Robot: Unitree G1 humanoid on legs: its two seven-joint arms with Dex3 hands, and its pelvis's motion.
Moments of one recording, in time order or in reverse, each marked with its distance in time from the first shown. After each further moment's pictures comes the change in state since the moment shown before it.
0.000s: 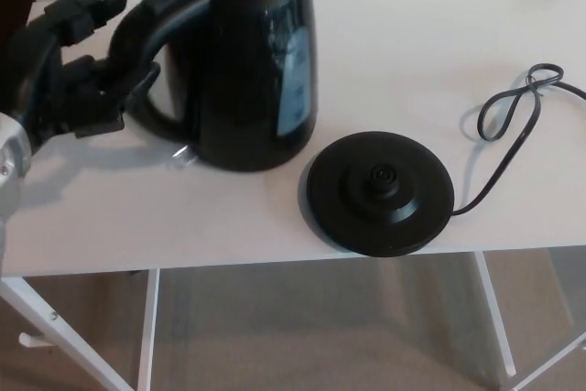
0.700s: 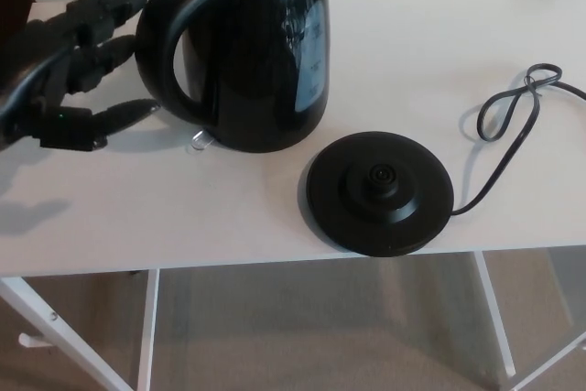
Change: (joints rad) left_arm 0.003 0.139 -0.013 0.015 -0.028 -0.164 -0.303; right_arm -0.007 0.000 -0.013 0.003 0.005 0.002 0.000
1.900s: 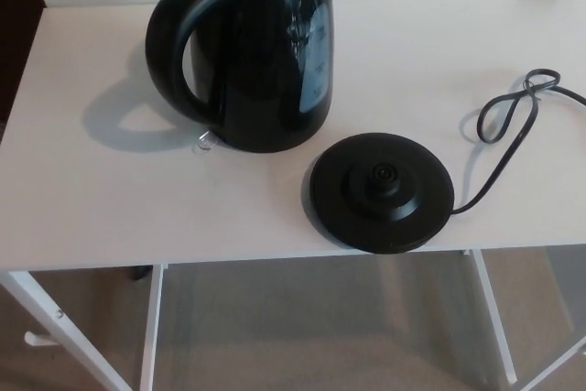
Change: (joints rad) left_arm 1.030 -0.271 0.577 0.183 -0.190 -0.173 -0.244; right_arm 0.034 -0.003 0.026 0.041 -0.010 0.002 0.015
